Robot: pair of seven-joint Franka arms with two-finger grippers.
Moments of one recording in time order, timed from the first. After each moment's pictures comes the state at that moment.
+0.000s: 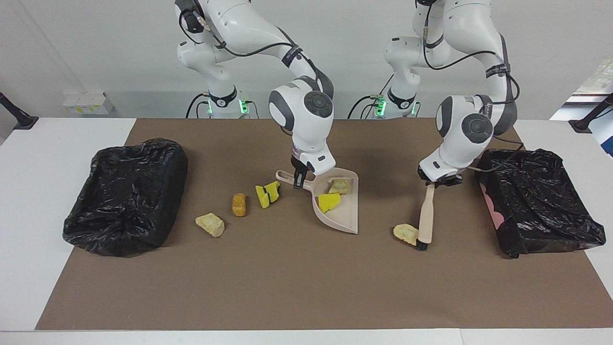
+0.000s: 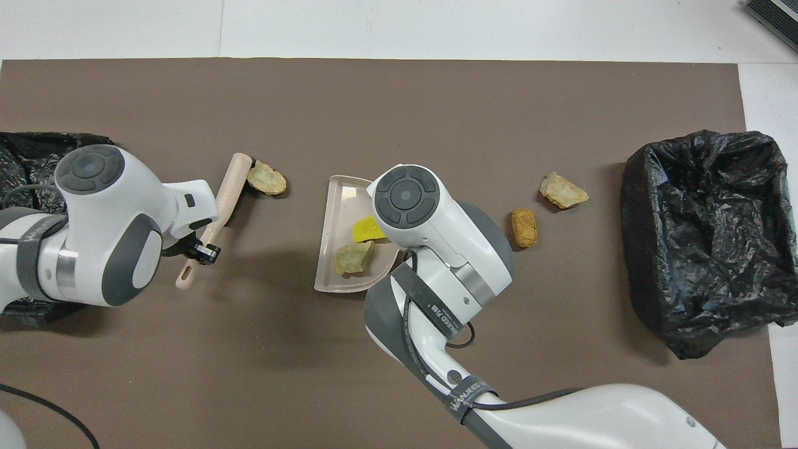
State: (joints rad) left arm -0.22 0.14 0.02 -2.07 0.04 2.01 0.22; right arm 0.44 0.42 0.17 -1.63 -0.19 1.94 -0.71
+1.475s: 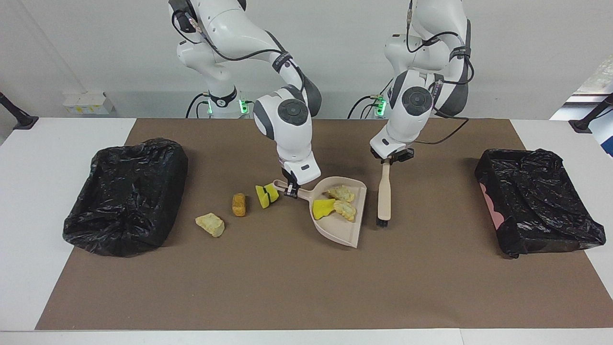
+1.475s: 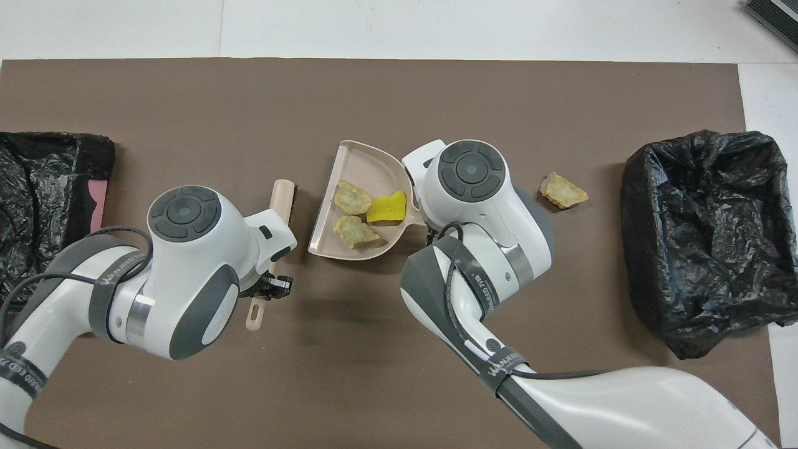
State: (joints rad) left arm -0.47 0.03 0.03 -2.13 -0.03 1.93 -0.23; right arm 0.34 0.39 0.17 -1.66 -0.09 2.06 -0.73
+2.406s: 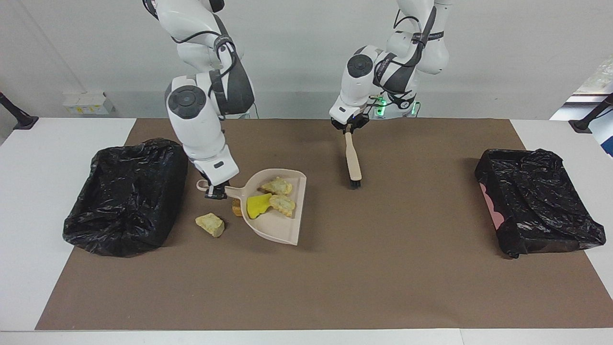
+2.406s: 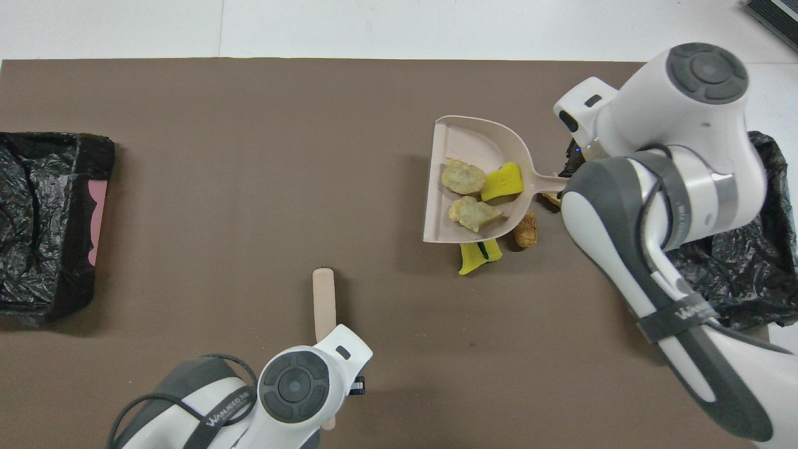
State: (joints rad) left arm -0.85 -0.21 0.02 -2.48 -0.12 2.09 -0.76; right arm 0.00 0.30 0.17 -1.57 -0.07 1.80 -1.25
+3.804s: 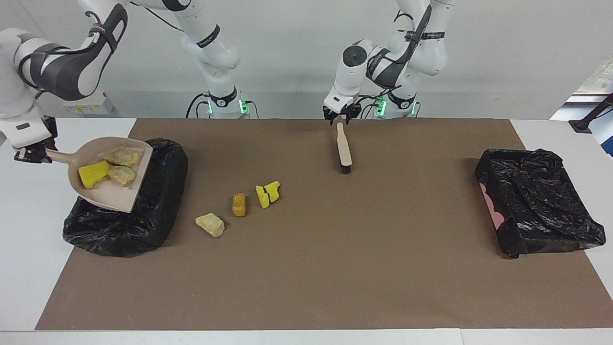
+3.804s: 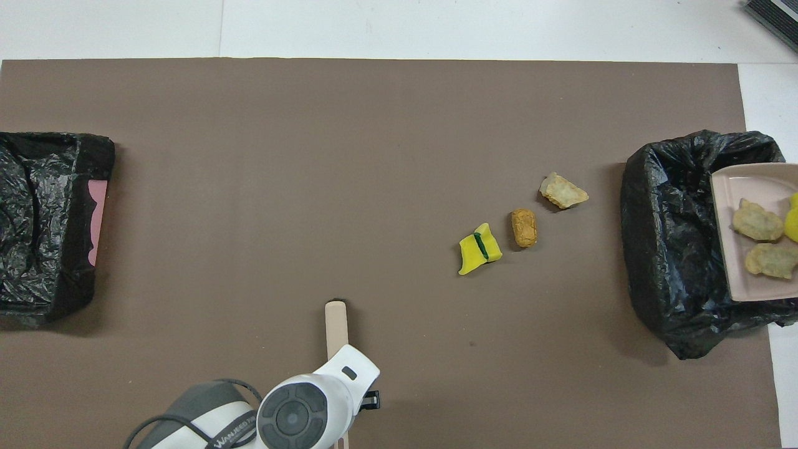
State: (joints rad) left arm -0.88 -0.21 0.04 -2.50 -0.19 2.20 -0.76; right arm -0.54 0.24 0.16 -1.50 -0.53 1.74 -1.82
